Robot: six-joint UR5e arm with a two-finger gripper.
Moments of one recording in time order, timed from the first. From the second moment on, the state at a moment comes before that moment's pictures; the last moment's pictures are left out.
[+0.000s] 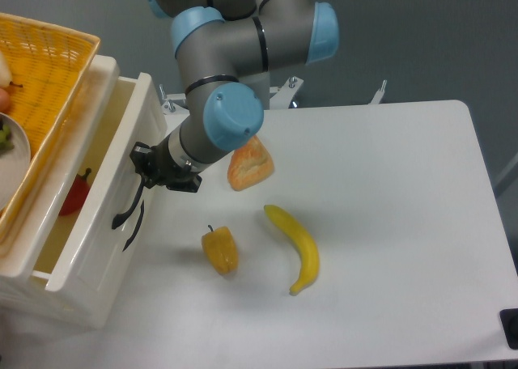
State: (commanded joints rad) arm 2.25 -1.86 -1.53 -1.59 1.04 0.61
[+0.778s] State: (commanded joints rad) arm 2.21 -1.87 -1.53 -1.56 1.04 0.58
